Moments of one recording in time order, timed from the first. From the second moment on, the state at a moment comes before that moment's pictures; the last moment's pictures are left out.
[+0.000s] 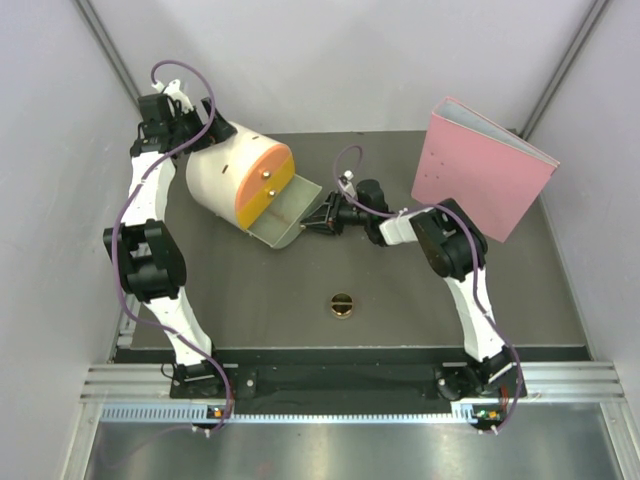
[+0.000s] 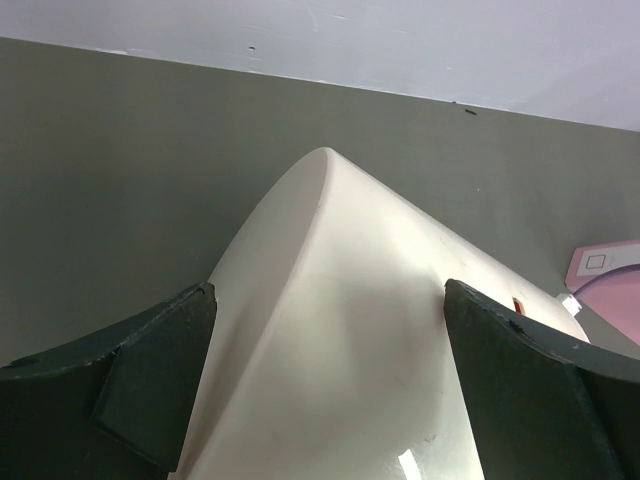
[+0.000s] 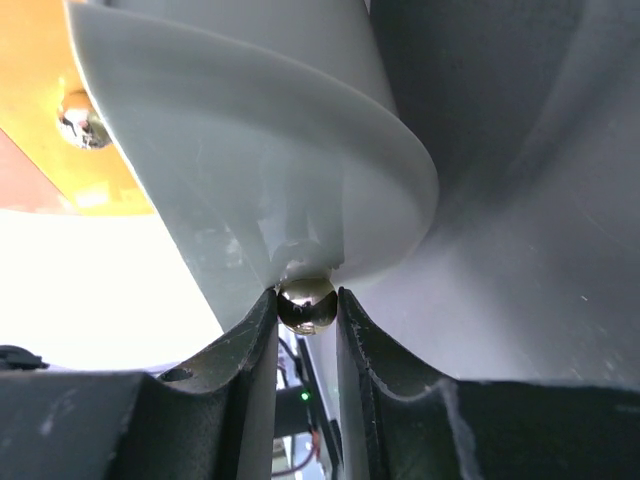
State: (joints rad) left arm 0.15 1.93 1.82 -0.37 0.48 -0.28; right arm 0.55 2.30 1.33 0.69 -0.75 1.26
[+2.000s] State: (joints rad) left arm 0.15 1.93 1.82 -0.37 0.48 -0.28; right arm 0.91 1.80 1.42 -0.90 -0.21 -0.07
